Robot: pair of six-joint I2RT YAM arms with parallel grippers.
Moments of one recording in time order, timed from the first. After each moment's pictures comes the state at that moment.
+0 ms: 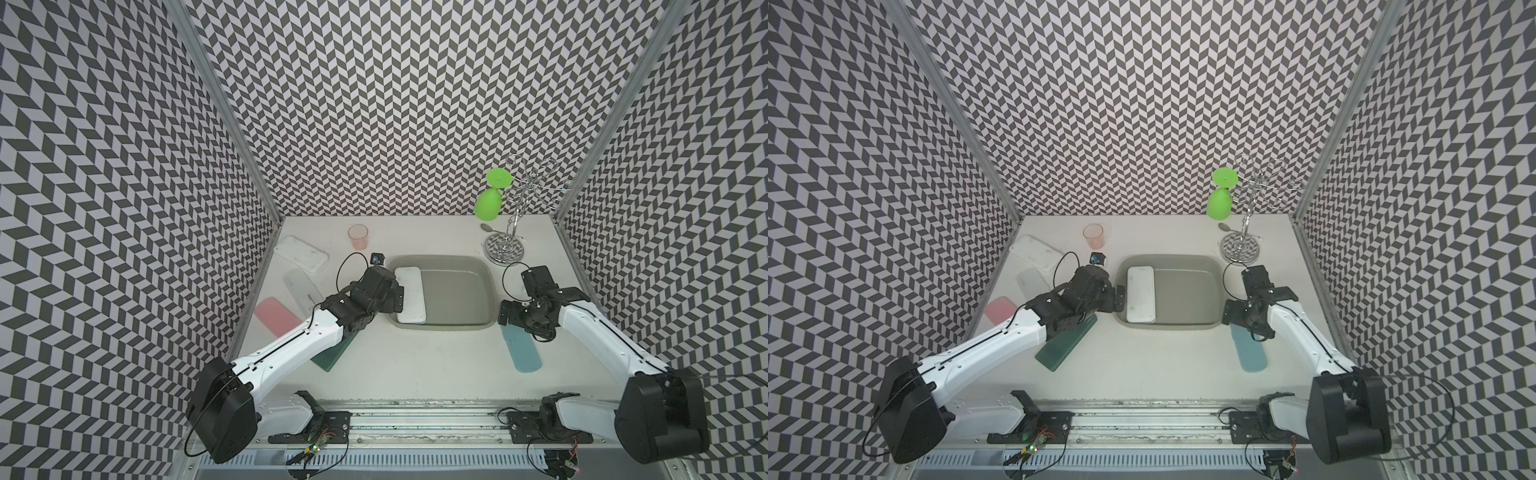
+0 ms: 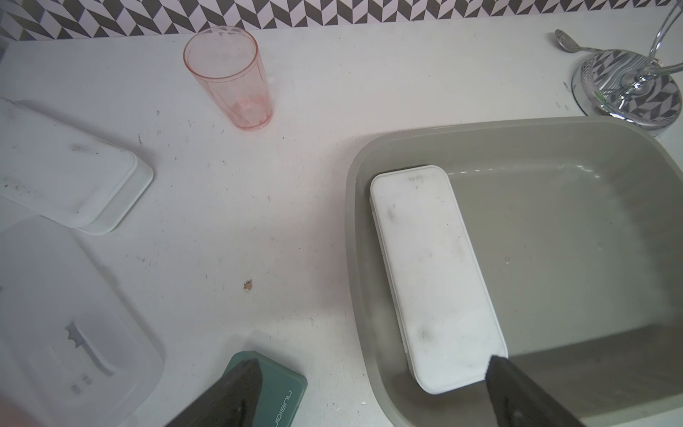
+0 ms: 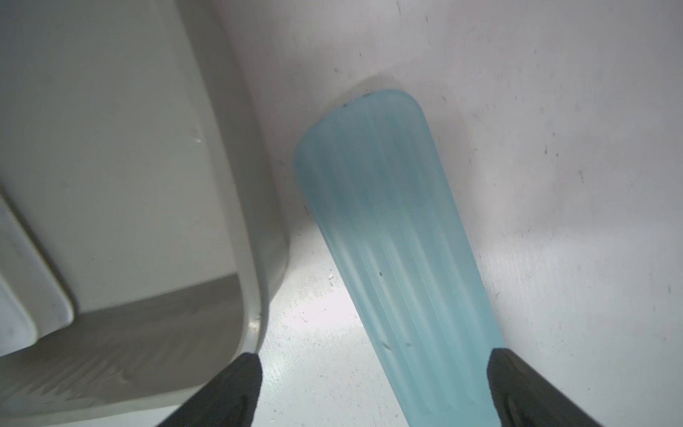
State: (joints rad) left arm -0.70 1.25 0.92 -0.45 -0.34 -0.41; right arm 0.14 1.29 0.83 -0.88 -0.03 0.45
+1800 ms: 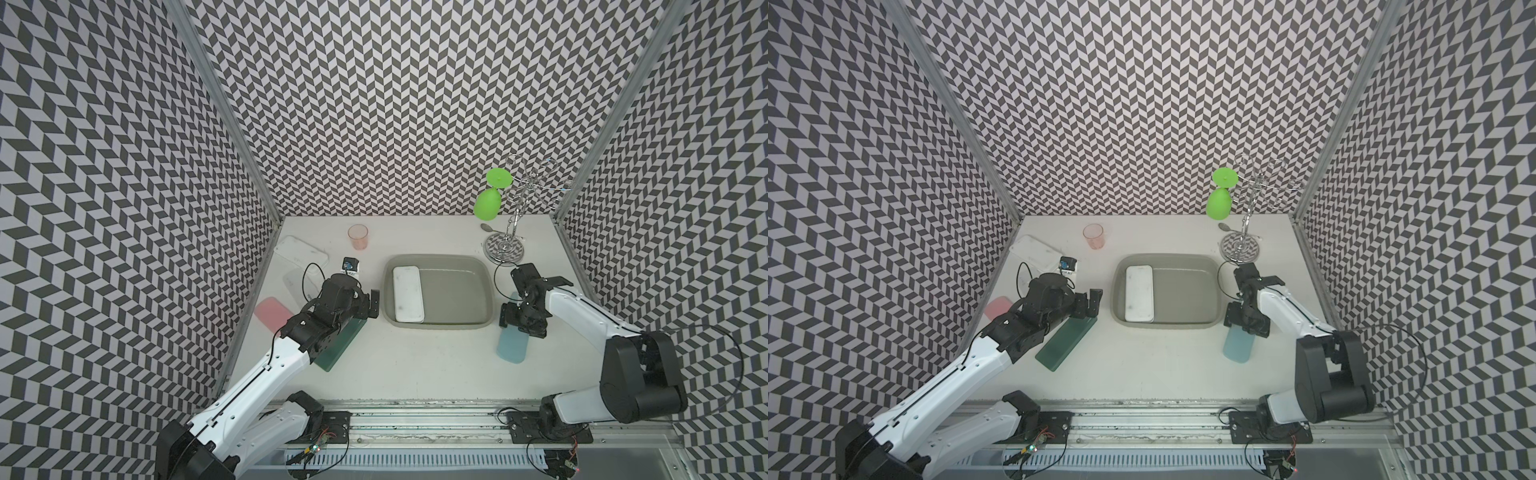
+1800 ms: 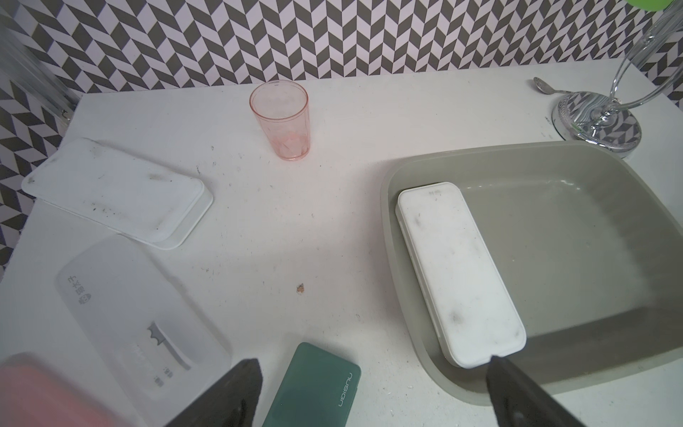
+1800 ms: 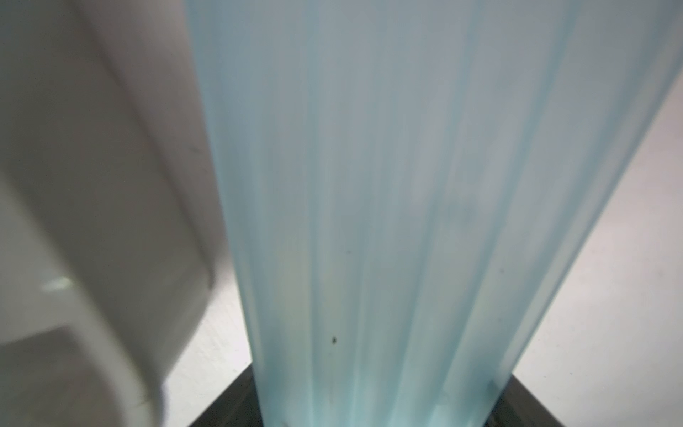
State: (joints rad) left arm -0.54 0.96 0.78 -0.45 -0.23 -0.25; right arm 0.16 1.43 0.95 -0.96 0.04 0.49
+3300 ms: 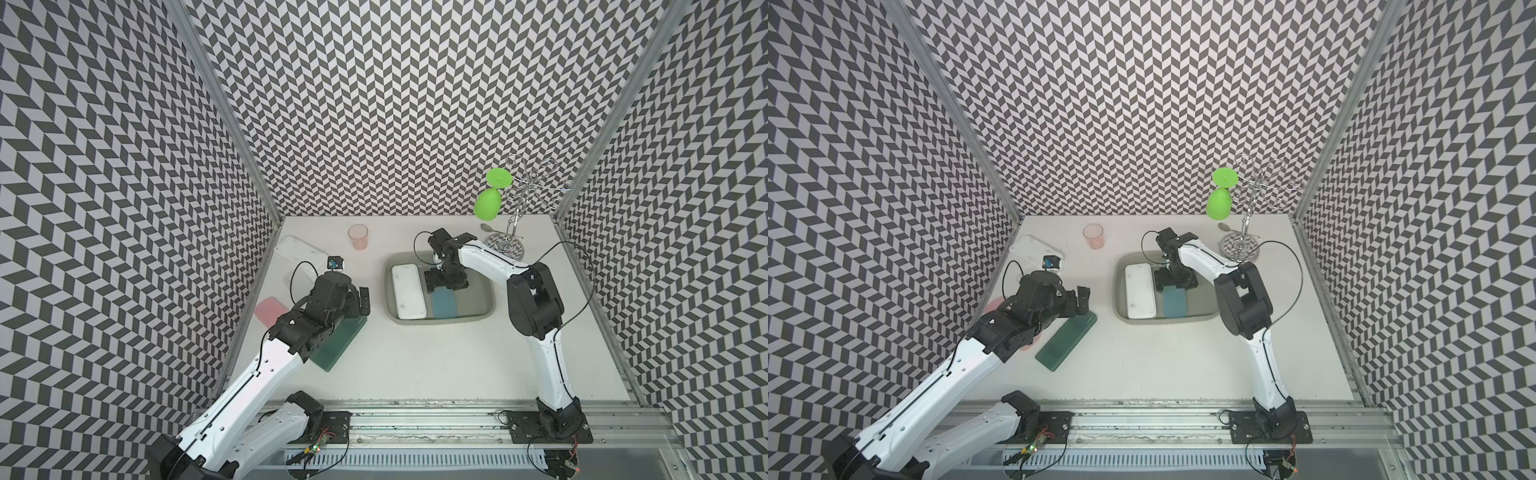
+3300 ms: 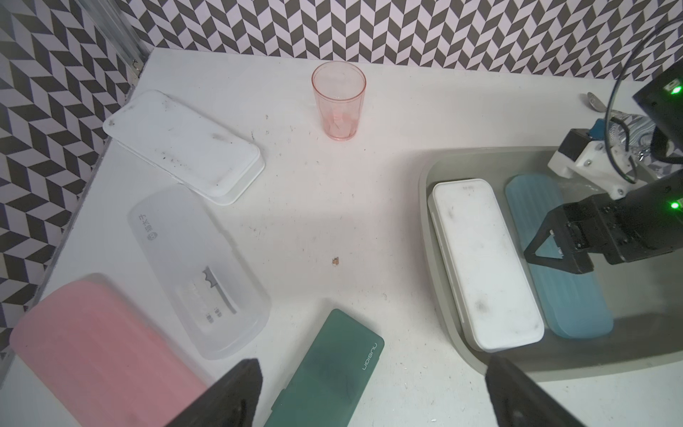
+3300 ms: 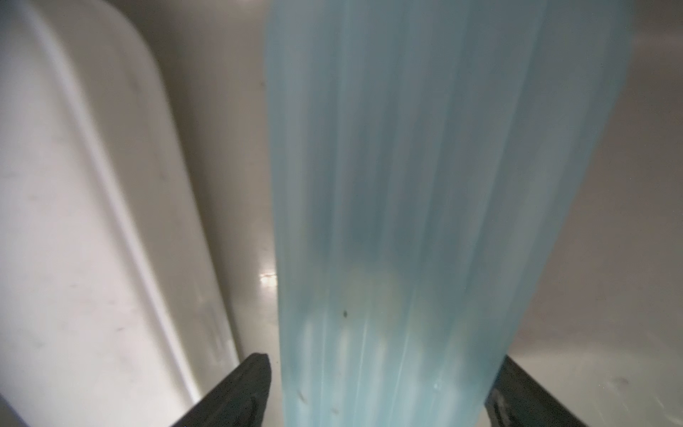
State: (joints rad) left arm -0.51 0.93 0.87 -0.65 -0.30 -0.37; right arm 0.52 2.23 1.83 -1.01 -0.11 0.36
